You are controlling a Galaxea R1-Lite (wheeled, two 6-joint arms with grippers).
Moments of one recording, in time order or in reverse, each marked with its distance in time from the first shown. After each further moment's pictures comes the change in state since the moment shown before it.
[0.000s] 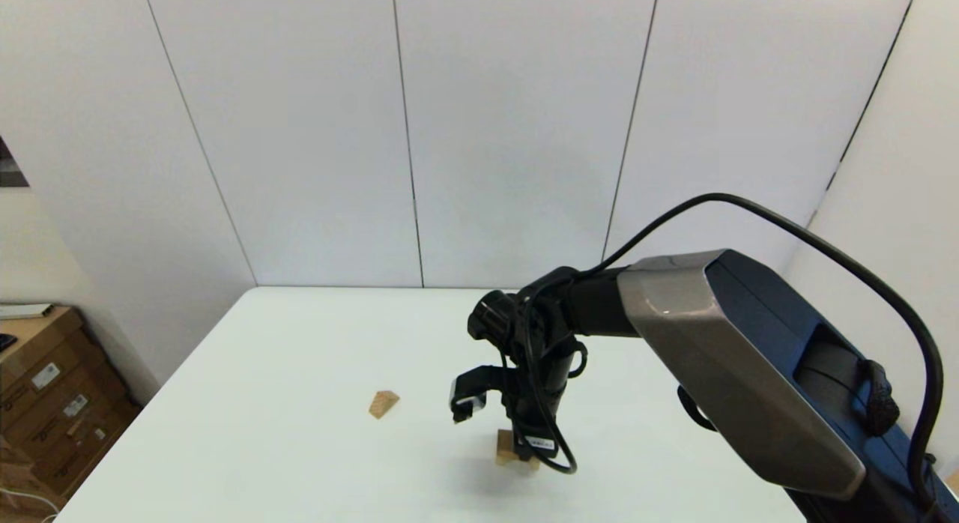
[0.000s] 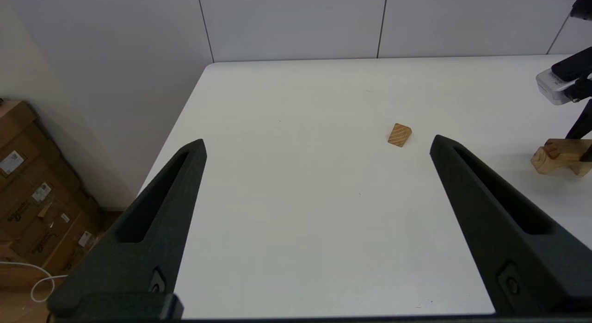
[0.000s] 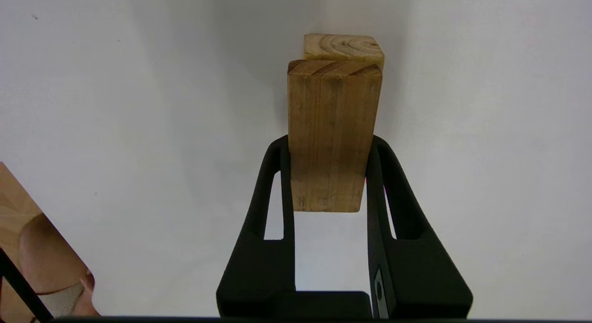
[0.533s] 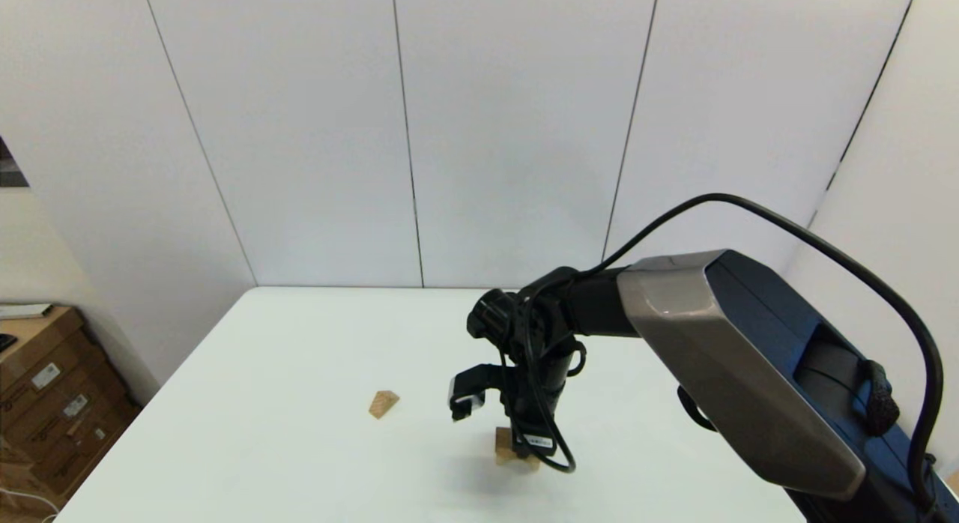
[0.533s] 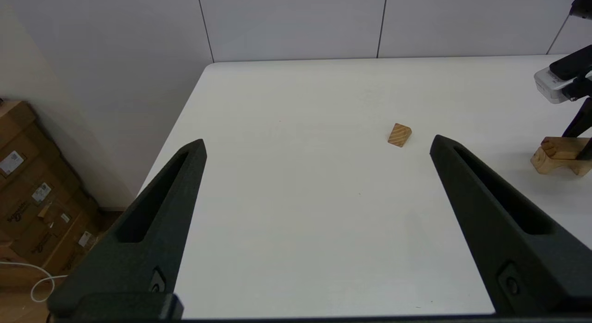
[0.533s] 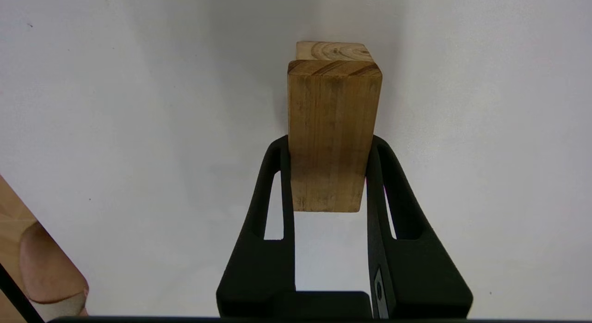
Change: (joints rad) left arm 0.000 0.000 0.000 0.000 0.000 0.000; right arm 0.000 0.000 0.000 -0.017 -0.002 -0.003
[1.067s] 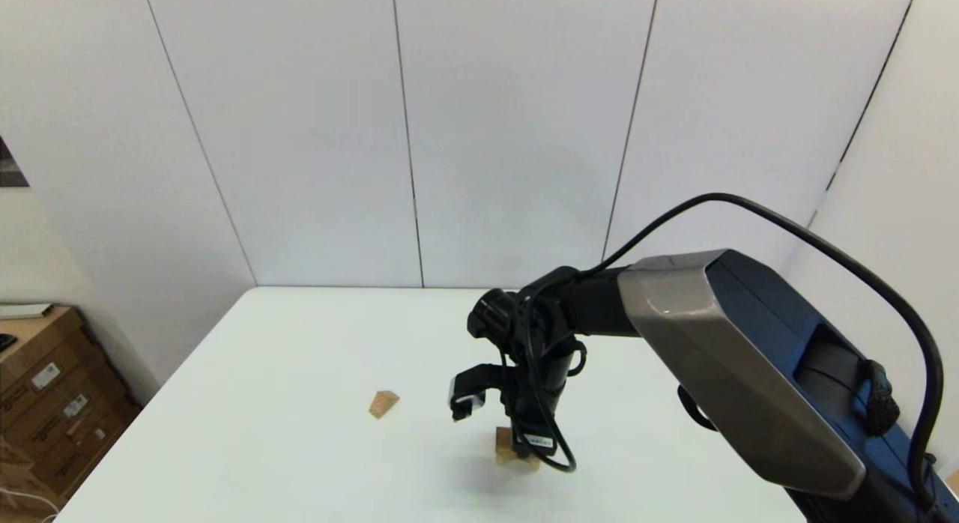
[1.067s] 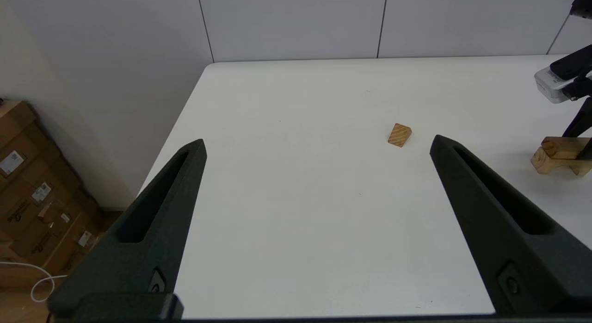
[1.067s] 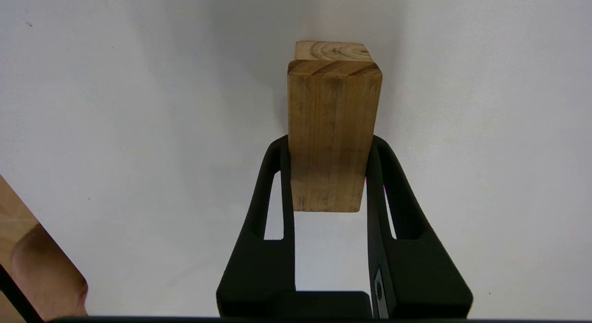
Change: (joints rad) left arm 0.000 0.000 0.000 0.000 0.000 0.000; right arm -0.001 0.000 0.000 0.002 0.001 -0.002
